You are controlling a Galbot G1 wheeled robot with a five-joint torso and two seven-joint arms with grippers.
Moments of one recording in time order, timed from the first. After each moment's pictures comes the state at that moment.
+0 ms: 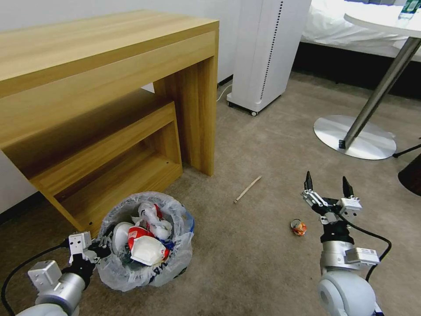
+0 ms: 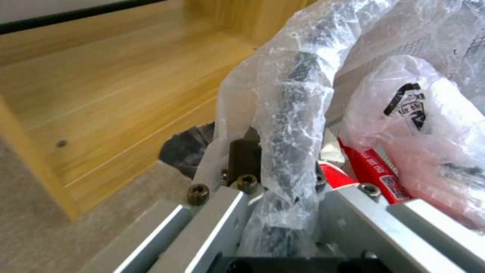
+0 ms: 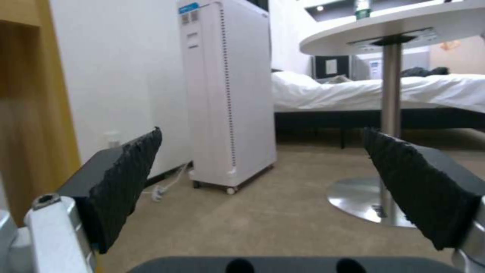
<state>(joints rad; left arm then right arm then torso) 1.73 -1.39 -0.90 -2.24 -0.52 0.45 0.14 -1.53 1.22 0.56 2.10 0.30 0.29 0.29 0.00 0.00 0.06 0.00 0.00</state>
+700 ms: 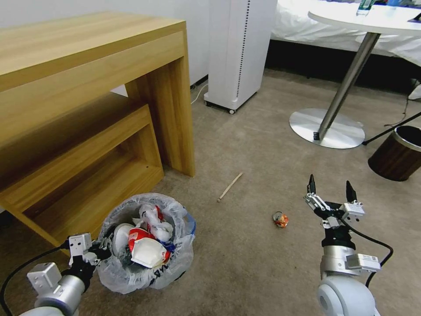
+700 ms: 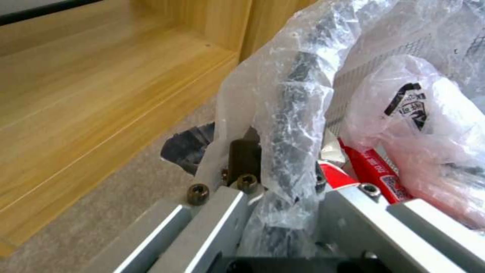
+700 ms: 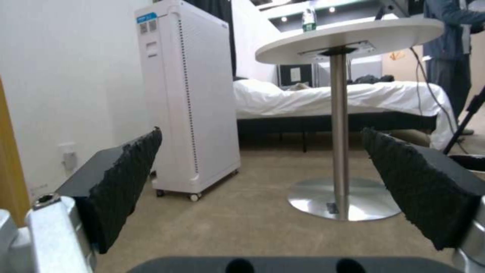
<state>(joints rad) 1.76 -1.39 -0.91 -2.26 -0.52 0.44 0.14 -1.56 1.25 0.55 2.09 0.28 0.35 0.30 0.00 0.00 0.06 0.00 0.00</state>
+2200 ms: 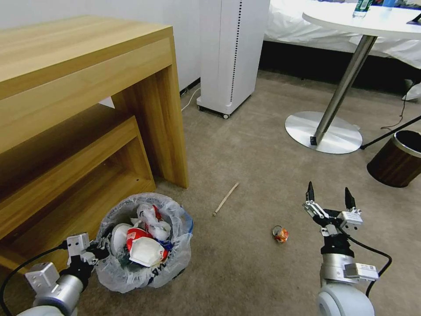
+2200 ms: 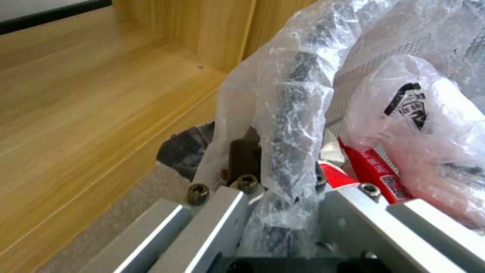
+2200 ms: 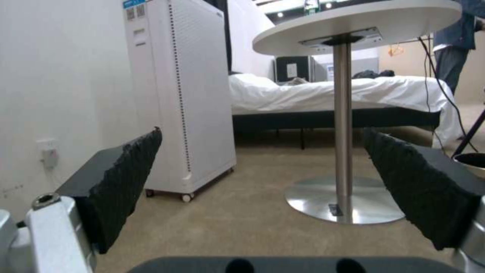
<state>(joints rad) 1.74 -1.38 -0.91 -2.23 -0.54 0.44 0.13 -1.59 1.27 0.55 2.06 0.27 0.38 0.28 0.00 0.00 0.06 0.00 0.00</state>
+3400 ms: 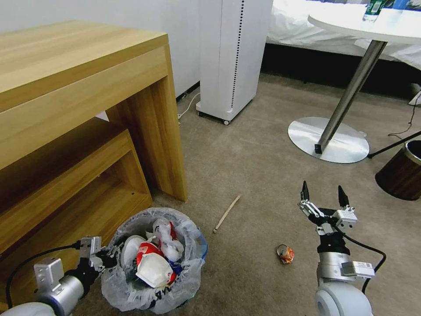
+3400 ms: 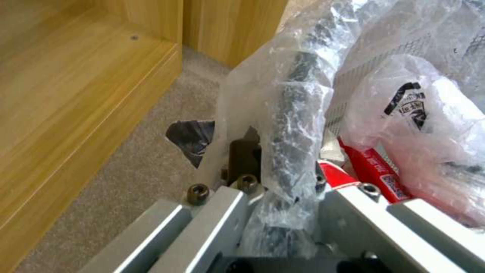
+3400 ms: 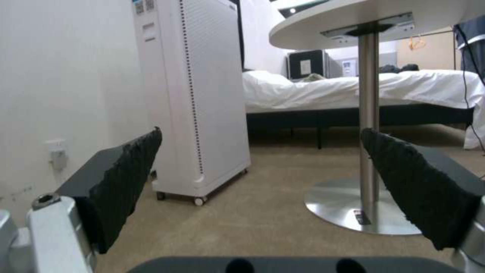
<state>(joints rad) 1.79 -1.23 -0.91 -2.27 -0.61 0.60 0.21 -1.58 1.25 0.53 2.05 0.29 0.39 0.25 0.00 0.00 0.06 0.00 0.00</state>
